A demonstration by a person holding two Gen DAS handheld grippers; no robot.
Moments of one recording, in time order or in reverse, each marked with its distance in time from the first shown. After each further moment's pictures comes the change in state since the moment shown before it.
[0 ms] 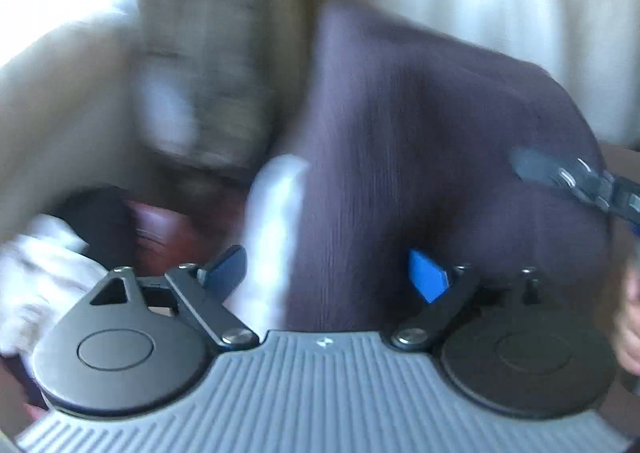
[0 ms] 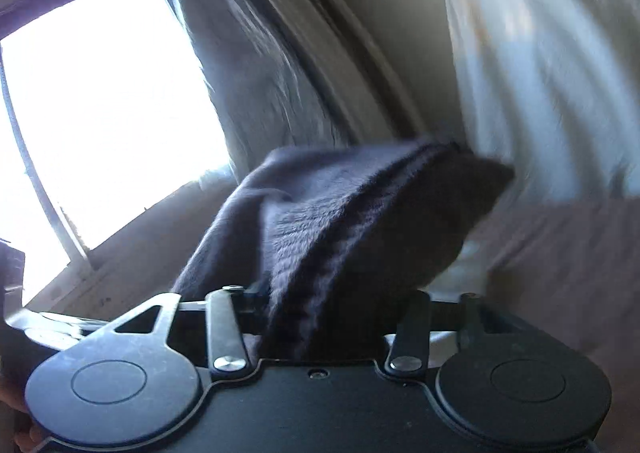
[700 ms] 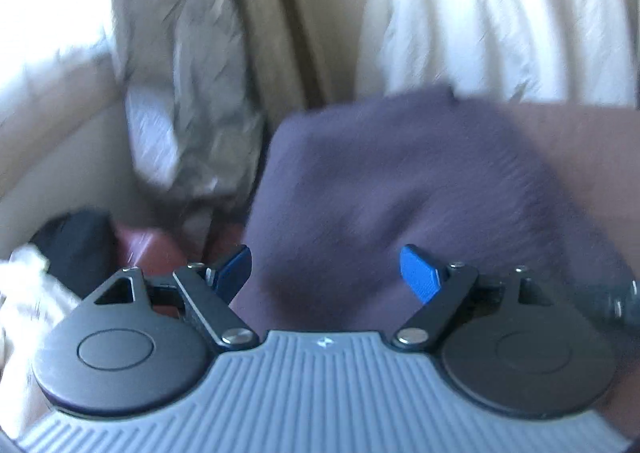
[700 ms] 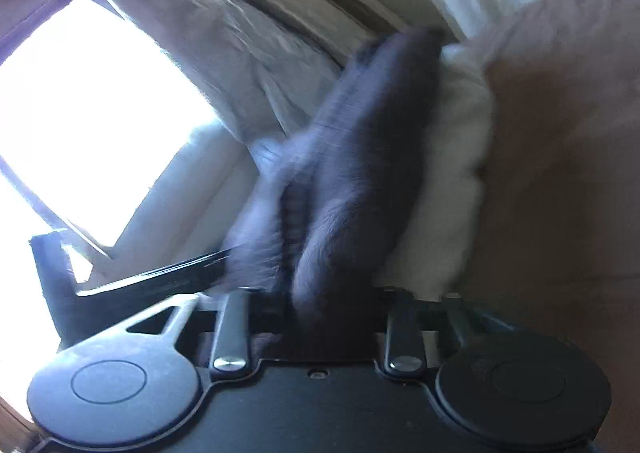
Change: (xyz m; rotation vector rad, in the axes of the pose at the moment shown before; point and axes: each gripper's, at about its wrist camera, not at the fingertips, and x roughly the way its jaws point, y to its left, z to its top) left arm 0.033 -0.022 -0.051 0.106 -0.166 -0.100; right arm -0.035 -0.037 -0.129 0.280 0.061 0.160
